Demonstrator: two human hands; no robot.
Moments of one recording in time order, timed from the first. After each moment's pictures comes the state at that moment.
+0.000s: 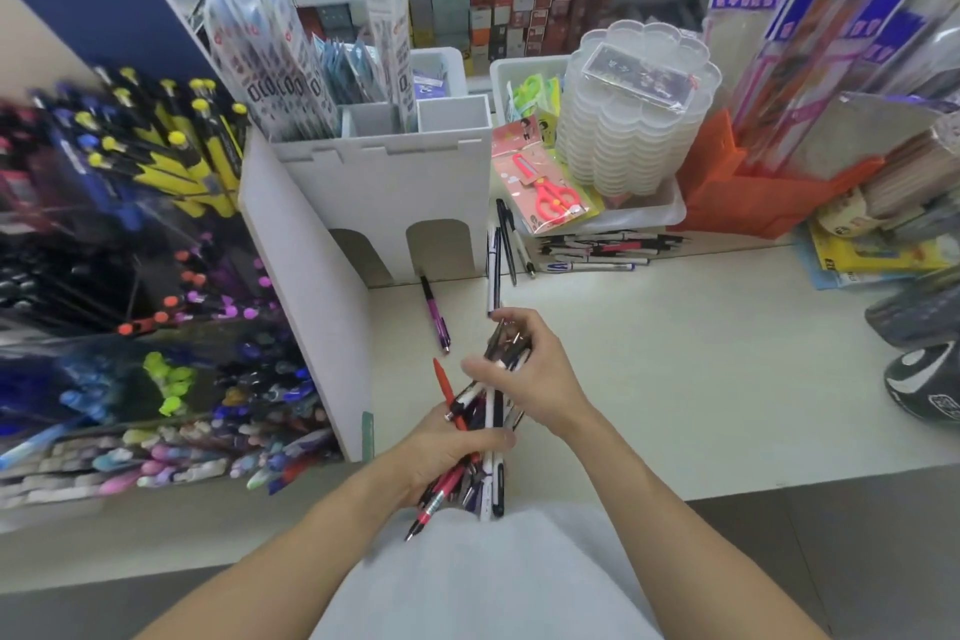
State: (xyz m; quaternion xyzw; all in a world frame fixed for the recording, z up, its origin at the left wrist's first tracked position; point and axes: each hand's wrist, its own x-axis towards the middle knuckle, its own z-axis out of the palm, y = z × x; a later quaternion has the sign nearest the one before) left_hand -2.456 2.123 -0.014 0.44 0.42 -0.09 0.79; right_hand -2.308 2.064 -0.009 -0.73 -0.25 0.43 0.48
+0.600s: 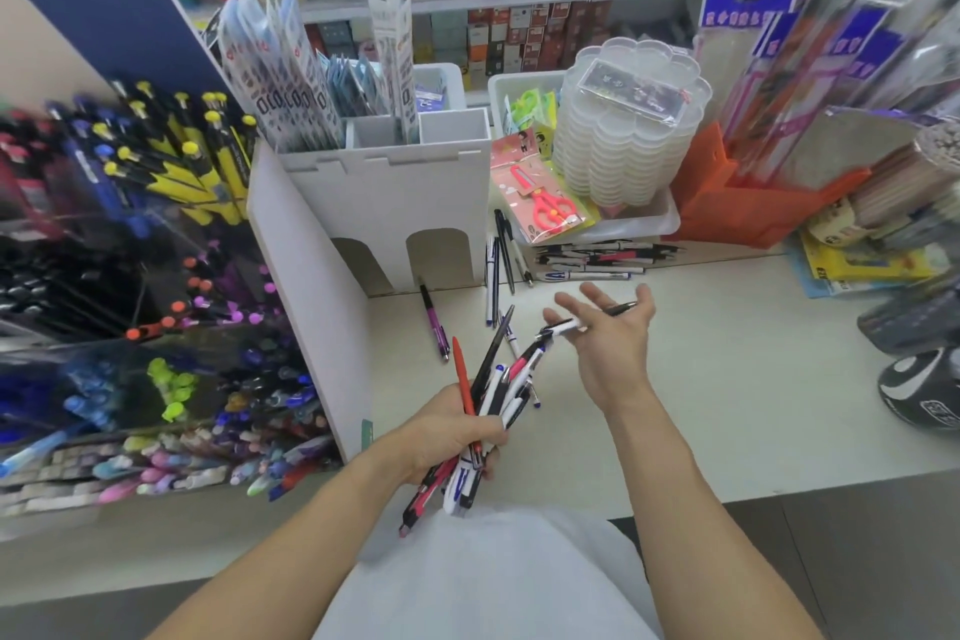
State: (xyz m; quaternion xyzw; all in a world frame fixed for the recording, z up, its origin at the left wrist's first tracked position) left_hand -2.441 2.140 -0.004 0.53 0.36 -0.11 0.76; right_hand -2.255 2.068 0.005 -0.54 0.08 0.33 0.77
